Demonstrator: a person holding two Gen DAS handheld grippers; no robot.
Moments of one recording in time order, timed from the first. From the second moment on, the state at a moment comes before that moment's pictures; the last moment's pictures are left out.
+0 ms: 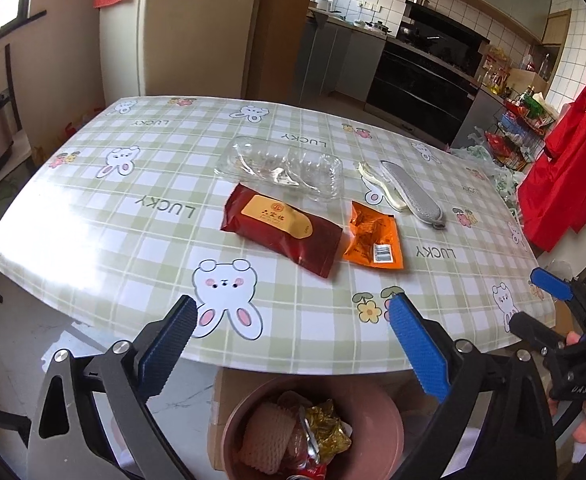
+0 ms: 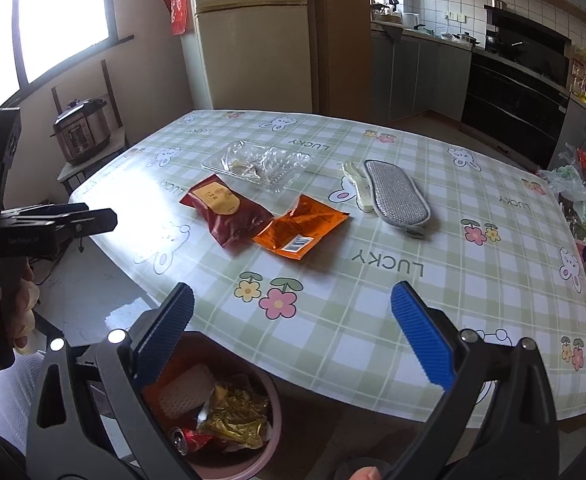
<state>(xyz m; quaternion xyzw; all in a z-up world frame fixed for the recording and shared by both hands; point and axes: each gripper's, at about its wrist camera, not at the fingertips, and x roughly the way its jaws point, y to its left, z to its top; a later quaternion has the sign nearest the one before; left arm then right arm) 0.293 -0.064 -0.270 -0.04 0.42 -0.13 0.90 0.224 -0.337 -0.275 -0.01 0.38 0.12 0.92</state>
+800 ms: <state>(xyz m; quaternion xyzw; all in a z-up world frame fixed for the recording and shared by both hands) 0.444 -0.063 -0.371 -0.23 0.51 -0.01 0.83 0.301 -0.379 -0.334 0.05 0.43 0.06 0.90</state>
